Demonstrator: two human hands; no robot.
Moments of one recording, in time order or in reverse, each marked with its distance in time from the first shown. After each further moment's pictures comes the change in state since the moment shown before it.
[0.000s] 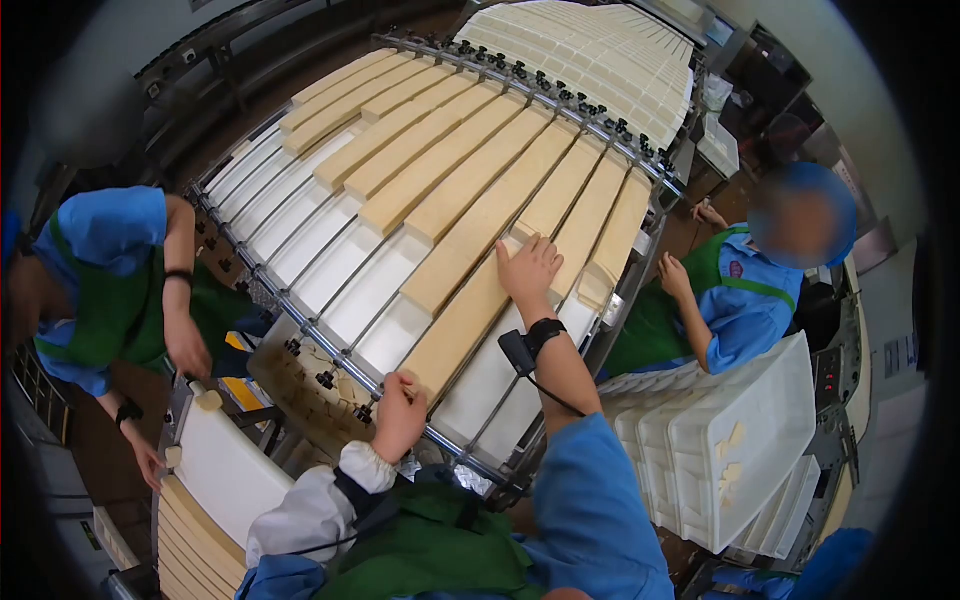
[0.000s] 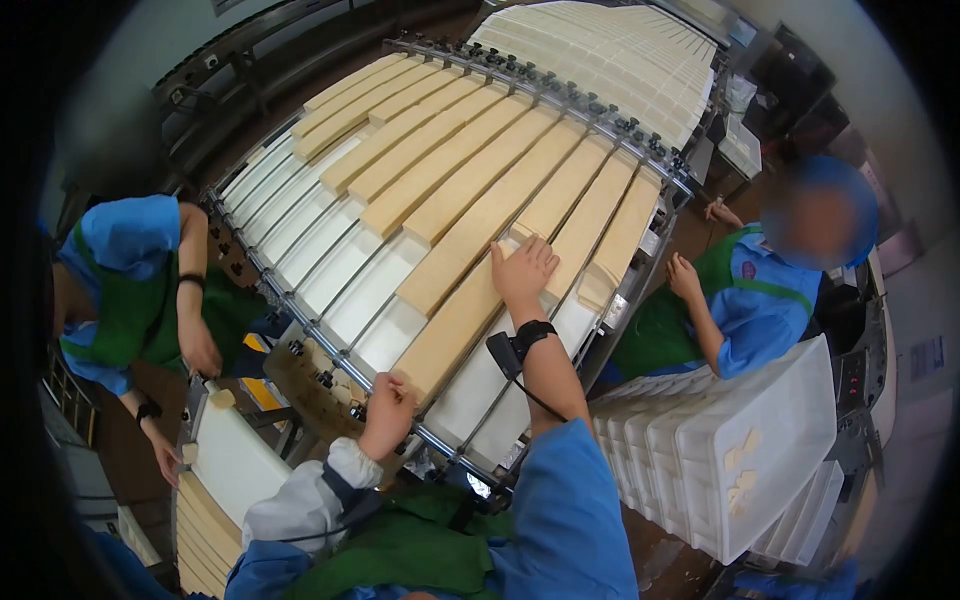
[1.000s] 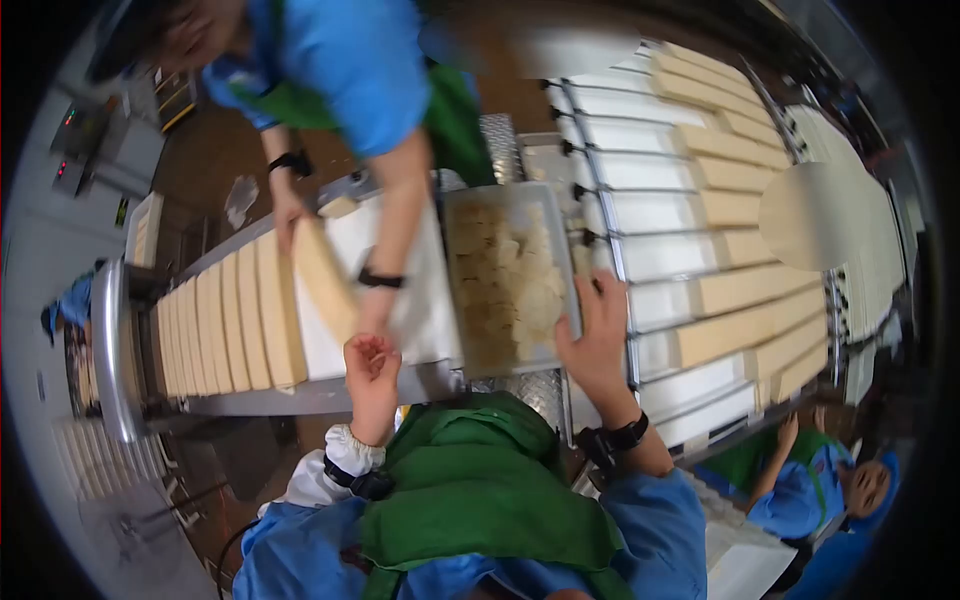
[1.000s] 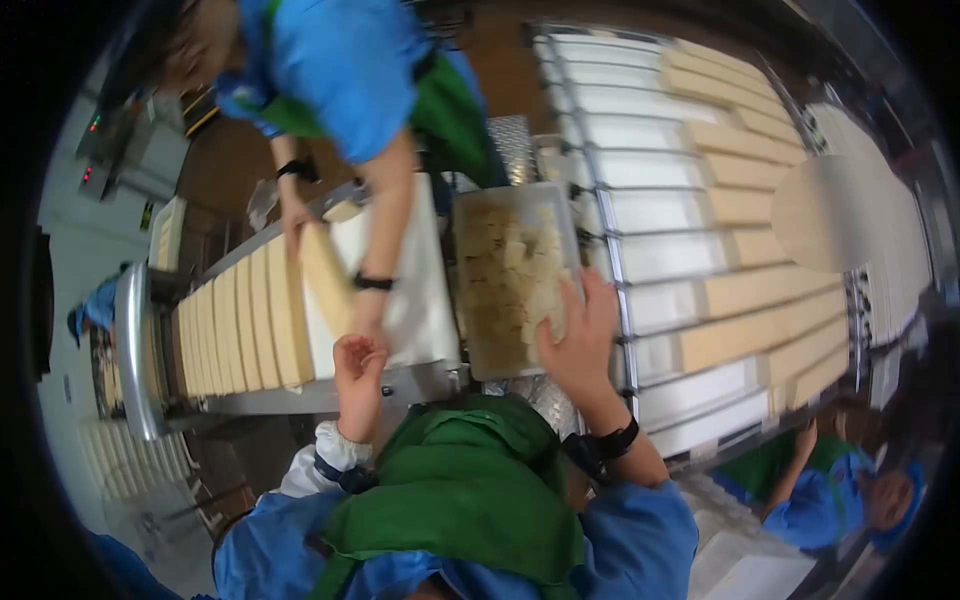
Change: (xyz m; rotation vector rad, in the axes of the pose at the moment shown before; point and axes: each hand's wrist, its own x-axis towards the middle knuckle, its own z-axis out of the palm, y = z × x) left_hand -0.225 -0.117 -0.211 -0.628 1.012 -0.270; right_hand -0.227 -0.240 -0.157 0.817 -0.453 -0.924
